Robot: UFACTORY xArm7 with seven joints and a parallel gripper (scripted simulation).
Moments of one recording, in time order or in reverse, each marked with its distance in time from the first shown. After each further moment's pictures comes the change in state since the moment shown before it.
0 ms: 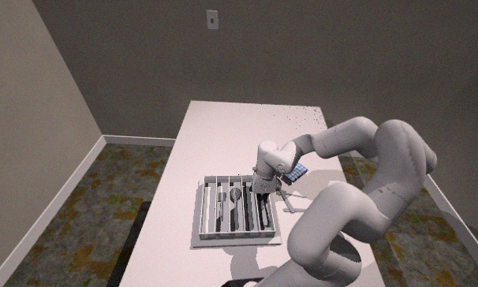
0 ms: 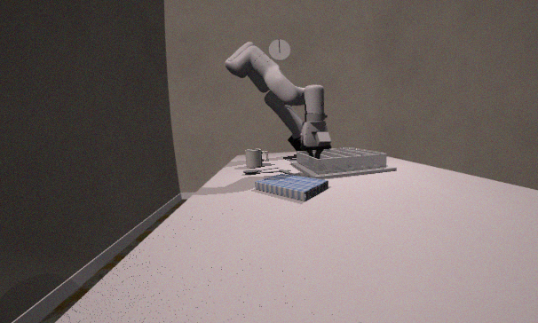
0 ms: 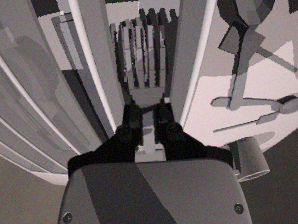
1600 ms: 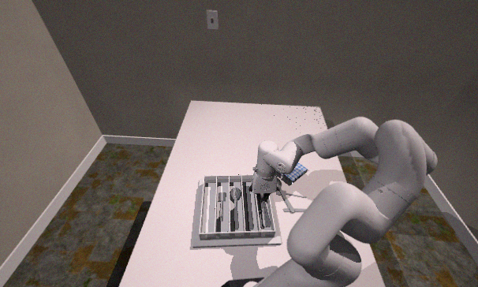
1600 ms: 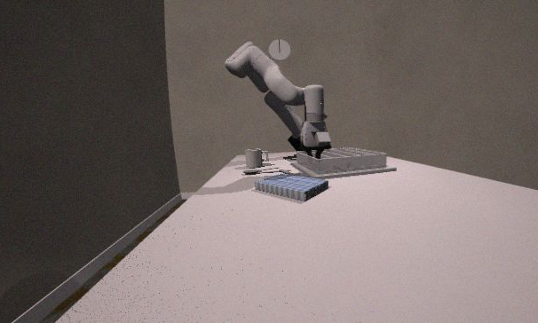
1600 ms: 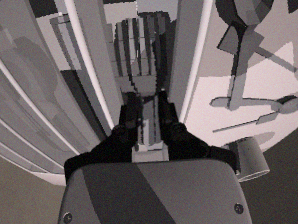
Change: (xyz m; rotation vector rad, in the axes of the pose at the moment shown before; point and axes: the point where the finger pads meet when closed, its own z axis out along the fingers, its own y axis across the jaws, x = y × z) arm 0.000 0.001 0.000 -0.001 0.000 0.002
